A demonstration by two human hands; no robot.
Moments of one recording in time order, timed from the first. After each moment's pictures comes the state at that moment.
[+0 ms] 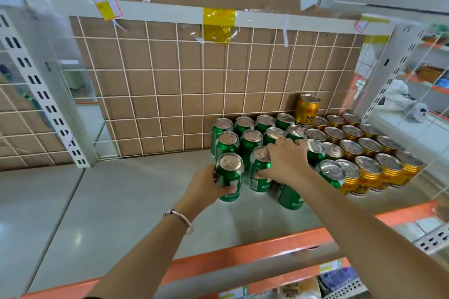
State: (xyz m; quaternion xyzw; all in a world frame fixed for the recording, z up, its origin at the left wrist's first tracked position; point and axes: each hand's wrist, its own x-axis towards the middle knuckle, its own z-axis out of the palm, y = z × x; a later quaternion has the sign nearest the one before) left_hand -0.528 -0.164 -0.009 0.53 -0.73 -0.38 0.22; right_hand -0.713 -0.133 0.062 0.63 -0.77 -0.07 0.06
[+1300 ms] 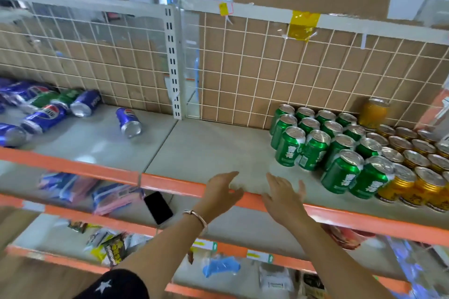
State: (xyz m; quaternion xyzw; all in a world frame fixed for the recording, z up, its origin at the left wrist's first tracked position) left_hand -0.445 -0.006 -0.026 0.62 -0.70 -0.28 0.24; right_hand -0.619 -0.013 -0.026 0.73 -0.68 0.00 -0.09
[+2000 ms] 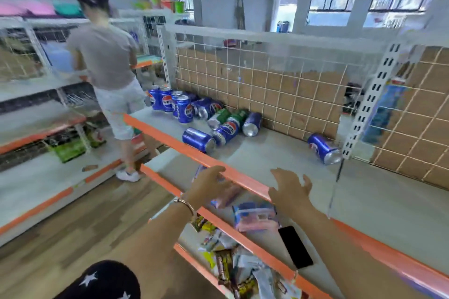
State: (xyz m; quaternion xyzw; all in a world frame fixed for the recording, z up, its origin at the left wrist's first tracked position) left_hand 0.003 0.070 0.007 0.80 -0.47 -0.23 0.30; right_hand -0.184 -0.030 -0.008 0.86 -0.50 0.06 -0.09
